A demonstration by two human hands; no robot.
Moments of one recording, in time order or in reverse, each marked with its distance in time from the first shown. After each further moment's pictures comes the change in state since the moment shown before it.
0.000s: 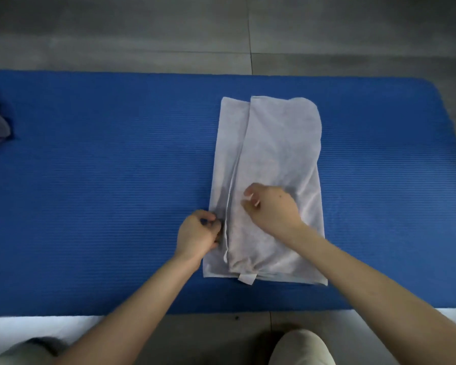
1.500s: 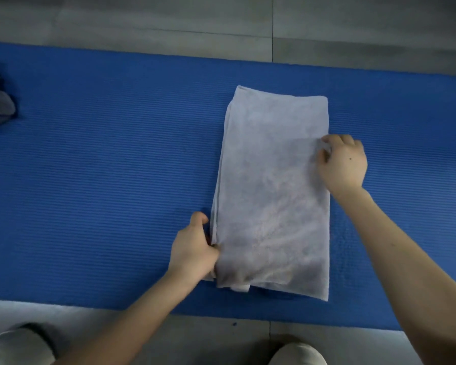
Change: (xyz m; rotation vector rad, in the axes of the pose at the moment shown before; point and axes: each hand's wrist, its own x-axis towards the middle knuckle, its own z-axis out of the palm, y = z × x) left_hand -0.007 -0.019 -0.008 0.523 0.054 0.127; right_hand 0.088 0.112 -0.033 -0.165 0.591 0.065
